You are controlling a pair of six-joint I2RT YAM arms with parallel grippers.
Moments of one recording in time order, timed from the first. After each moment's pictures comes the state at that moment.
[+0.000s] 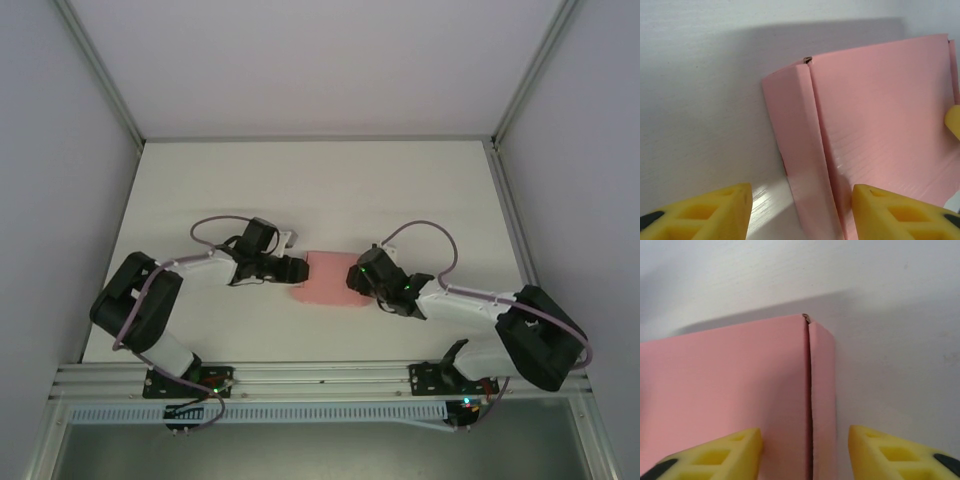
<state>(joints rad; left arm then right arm) -0.61 1.59 0.72 -0.09 0.45 -0.46 0.82 1.32 0.52 -0.08 0.18 0.95</state>
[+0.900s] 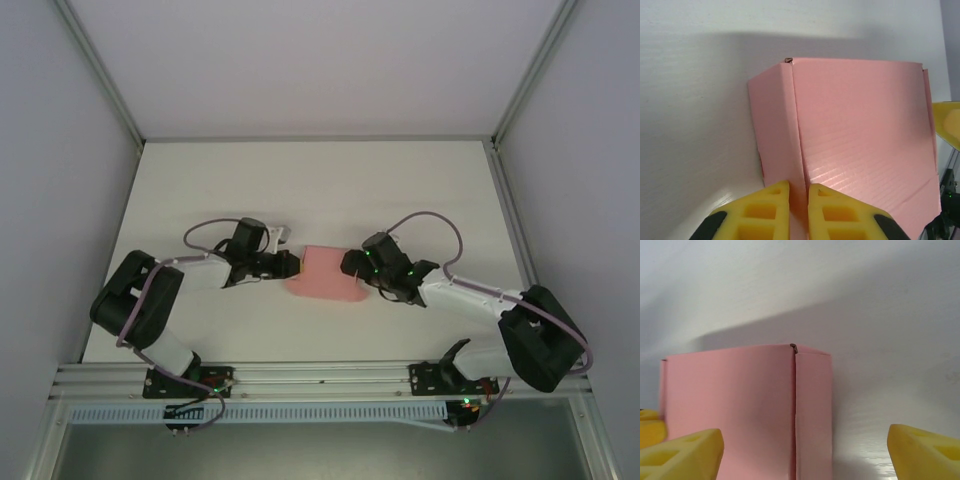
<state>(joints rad) -0.53 1.60 0.63 0.15 0.57 -0.55 0.72 1.31 0.62 -0.19 0.05 0.98</state>
